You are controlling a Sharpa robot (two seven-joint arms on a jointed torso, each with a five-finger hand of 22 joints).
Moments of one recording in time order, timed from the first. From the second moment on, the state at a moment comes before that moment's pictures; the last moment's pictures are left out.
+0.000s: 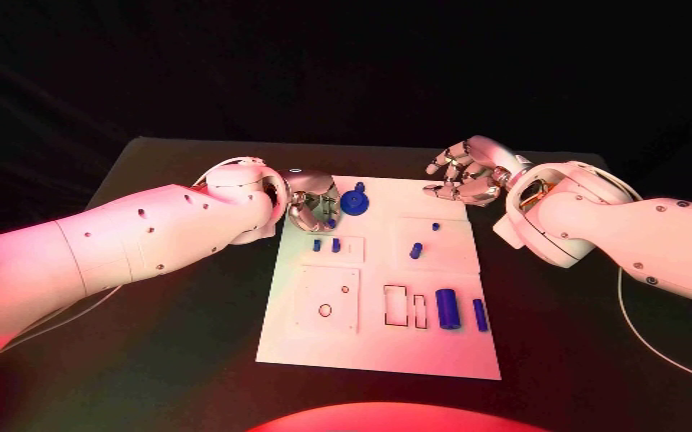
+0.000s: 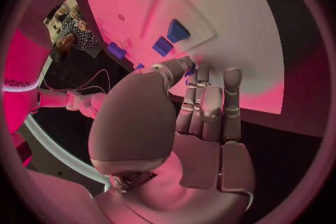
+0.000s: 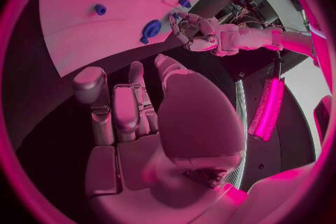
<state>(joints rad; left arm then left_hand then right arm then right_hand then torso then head) 1.18 -0.67 -0.02 1.30 -1.49 0.03 0.00 1.43 -0.23 0.60 0.10 0.15 0.97 0.14 0.36 0.33 1.04 0.08 0.49 0.15 1.33 0.01 1.40 0.94 0.17 0.94 0.12 1.18 0.85 1.32 -0.89 -0.16 1.61 -1.08 -0.45 -0.20 1.38 -0.19 0.23 0.29 0.27 0.83 0.16 0.26 0.33 1.07 0.08 0.68 0.69 1.46 -0.01 1.21 1.13 0.10 1.35 0.10 0.90 1.25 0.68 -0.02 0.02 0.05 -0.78</state>
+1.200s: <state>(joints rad) 1.18 -0.68 -0.02 1.30 -1.48 0.03 0.00 1.41 -0.25 0.59 0.09 0.15 0.88 0.17 0.27 0.31 1.04 0.10 0.45 0.16 1.32 0.02 1.40 0.92 0.17 0.93 0.13 1.17 0.84 1.32 -0.89 -0.16 1.61 -1.08 -0.44 -0.20 1.37 -0.20 0.25 0.29 0.27 0.82 0.16 0.27 0.32 1.06 0.08 0.61 0.62 1.46 -0.01 1.18 1.12 0.10 1.35 0.10 0.88 1.24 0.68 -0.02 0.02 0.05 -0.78</state>
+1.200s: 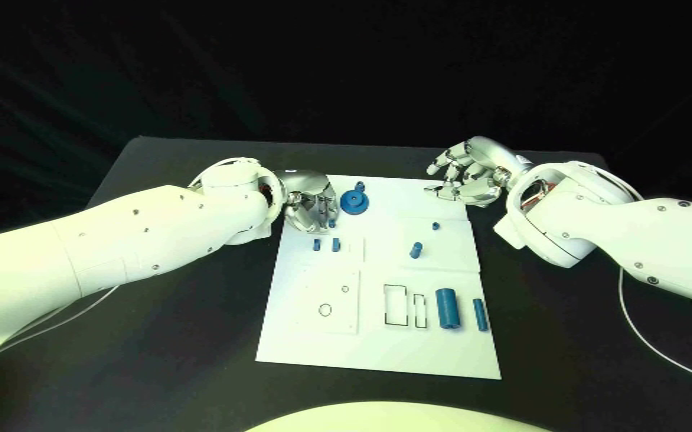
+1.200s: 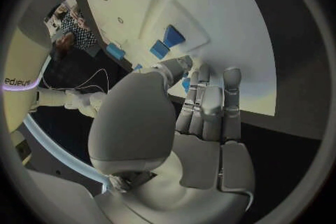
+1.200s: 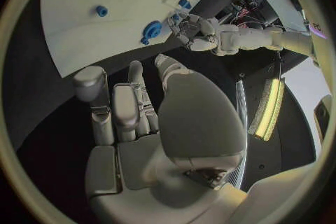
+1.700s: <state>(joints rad) 1.18 -0.77 0.01 1.33 -1.42 0.00 0.00 1.42 -0.24 0.61 0.07 0.15 0.88 0.18 0.27 0.32 1.00 0.12 0.42 0.15 1.22 0.05 1.33 0.72 0.17 0.86 0.15 1.11 0.76 1.30 -0.91 -0.16 1.57 -1.20 -0.36 -0.17 1.48 -0.26 0.41 0.25 0.17 0.89 0.15 0.29 0.31 1.04 0.09 0.31 0.33 1.47 0.00 1.27 1.24 0.10 1.39 0.10 0.97 1.30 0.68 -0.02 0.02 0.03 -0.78</state>
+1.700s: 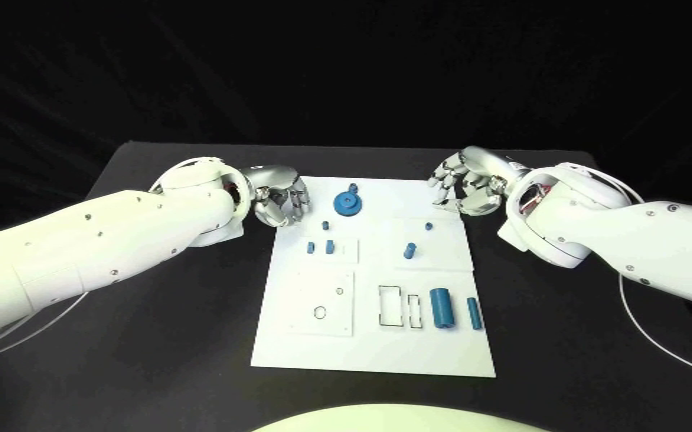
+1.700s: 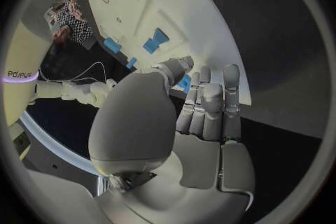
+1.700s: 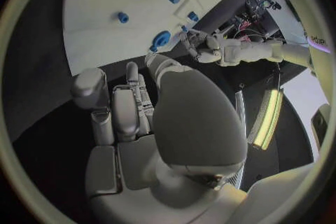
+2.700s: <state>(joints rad) 1.18 -0.88 0.02 1.46 -0.43 -0.23 0.28 1.44 -0.20 0.63 0.05 0.15 0.88 0.20 0.25 0.33 0.95 0.14 0.40 0.13 1.07 0.06 1.09 0.44 0.17 0.80 0.16 1.05 0.73 1.23 -0.84 -0.17 1.51 -1.54 -0.28 -0.14 1.47 -0.28 0.45 0.23 0.19 0.92 0.16 0.27 0.30 1.07 0.10 0.23 0.20 1.47 0.01 1.37 1.31 0.08 1.44 0.10 1.18 1.31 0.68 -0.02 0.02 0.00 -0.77</state>
